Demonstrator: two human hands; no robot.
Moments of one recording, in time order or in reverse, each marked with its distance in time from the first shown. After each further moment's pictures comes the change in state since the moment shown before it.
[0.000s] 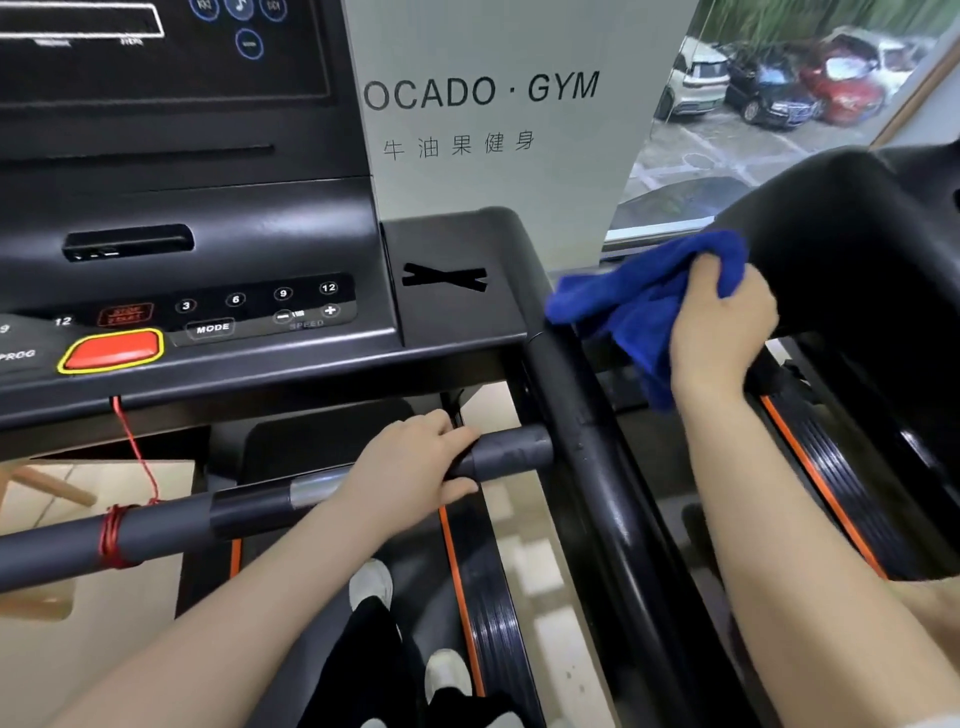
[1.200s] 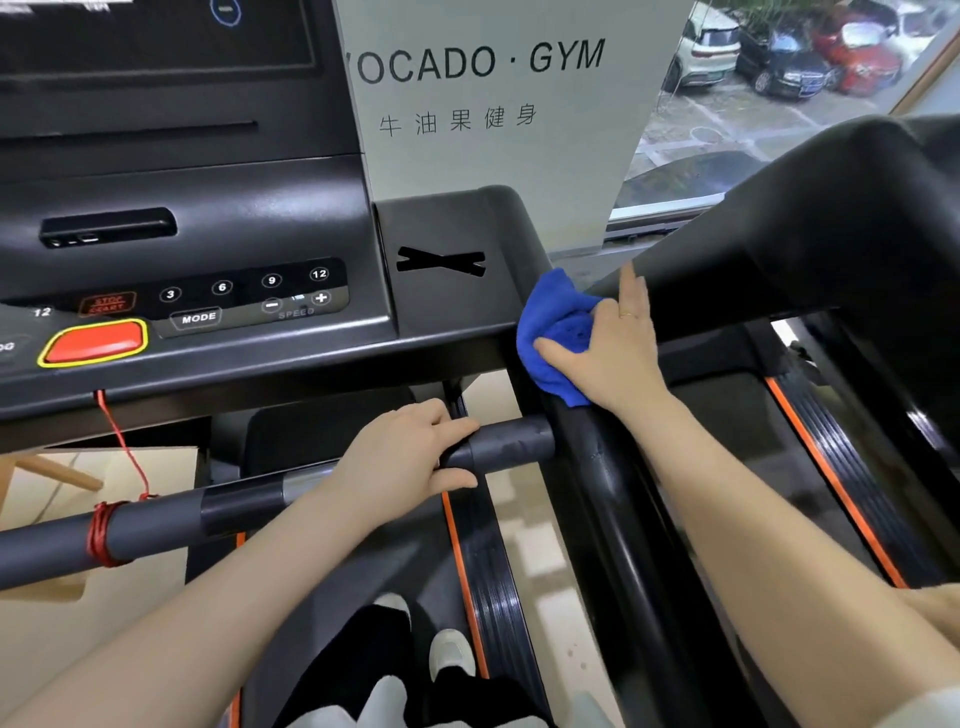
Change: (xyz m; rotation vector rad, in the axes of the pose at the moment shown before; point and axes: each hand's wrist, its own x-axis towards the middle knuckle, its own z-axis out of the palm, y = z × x) left_hand 0.005 -0.010 0.002 -0.067 -0.018 0.028; right_hand -0.042 0.034 0.038 -0.446 -0.759 -0.219
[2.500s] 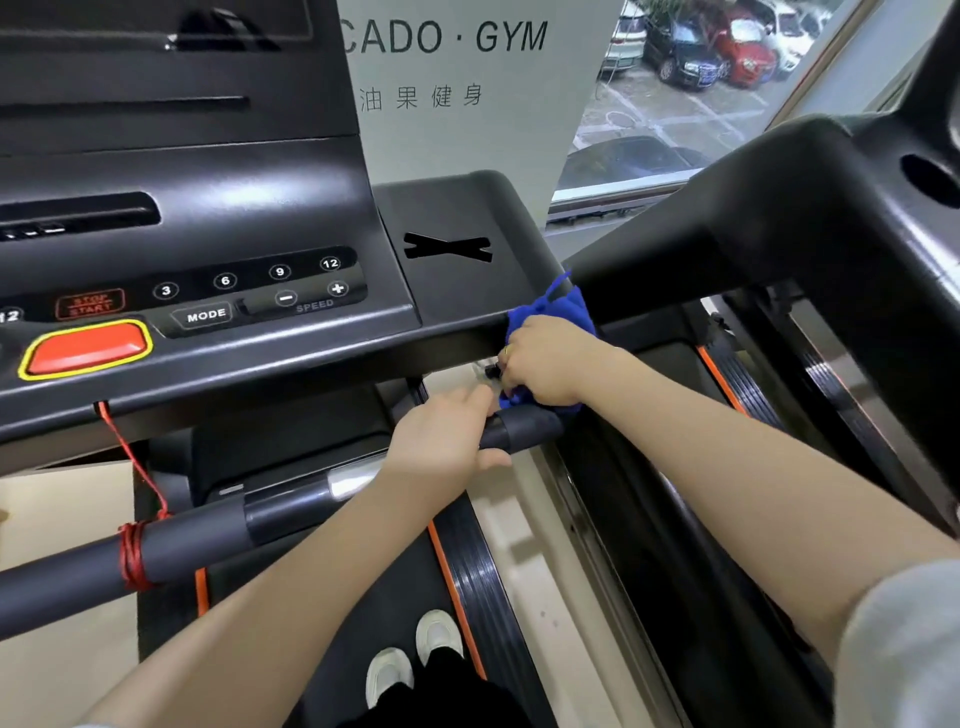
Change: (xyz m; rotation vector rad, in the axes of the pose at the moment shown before) left_hand 0.000 -0.007 0.001 -0.185 -0.080 -0.090; right_hand 0.001 -0.069 0.023 -1.032 -0.674 -0.784
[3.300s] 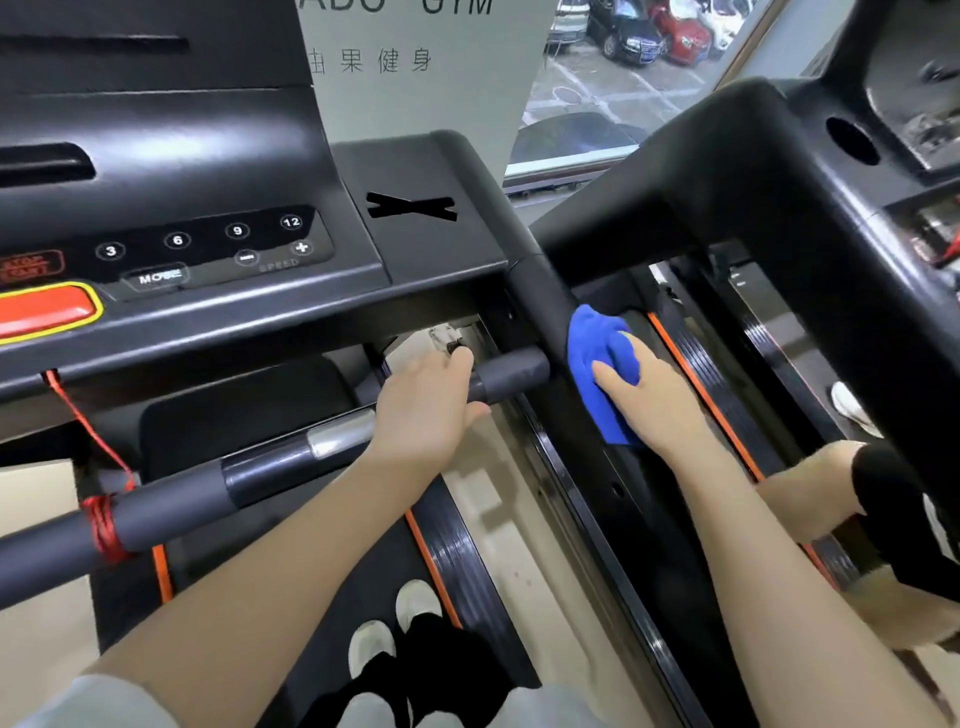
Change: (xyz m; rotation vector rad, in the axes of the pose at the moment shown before) left_hand -0.011 0.007 0.013 0.045 0.137 0.005; right_hand -0.122 -0.065 0.059 1.253 0.418 1.095
